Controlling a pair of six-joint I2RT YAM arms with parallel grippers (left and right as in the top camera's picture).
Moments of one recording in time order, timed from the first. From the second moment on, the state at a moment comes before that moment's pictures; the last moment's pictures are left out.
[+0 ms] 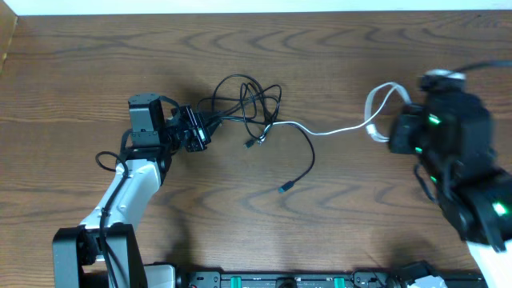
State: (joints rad) left arm 0.04 1.49 0.73 0.05 0.75 -1.94; right arm 0.27 0.99 1.25 -0.88 0.23 0.30
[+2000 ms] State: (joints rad) left arm -0.17 1.48 0.73 -0.38 0.34 -0.81; right arm 0.25 1.47 1.25 -0.97 -0.04 0.71
